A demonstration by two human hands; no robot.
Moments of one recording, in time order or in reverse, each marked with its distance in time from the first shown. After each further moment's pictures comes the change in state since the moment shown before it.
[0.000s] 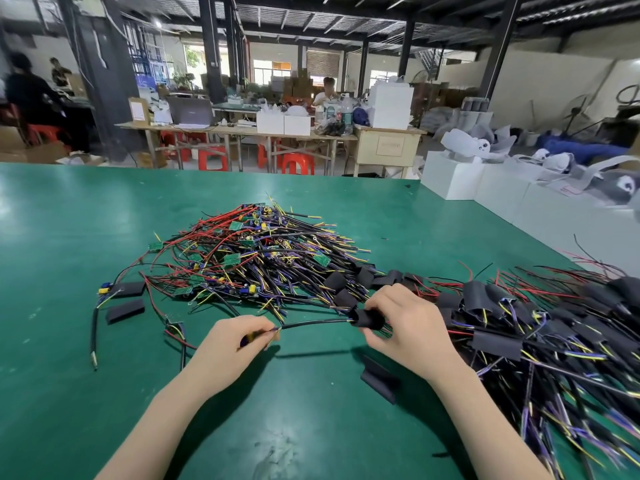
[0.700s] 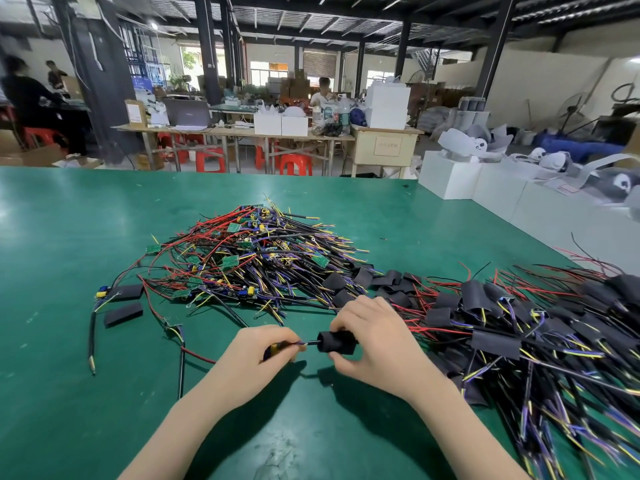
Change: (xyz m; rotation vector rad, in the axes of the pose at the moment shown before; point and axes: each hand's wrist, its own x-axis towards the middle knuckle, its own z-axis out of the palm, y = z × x) left_hand -0.003 0.028 0.015 -0.045 -0.064 0.112; right_hand 0.006 -0.041 0.002 0.089 -0.161 -0.100
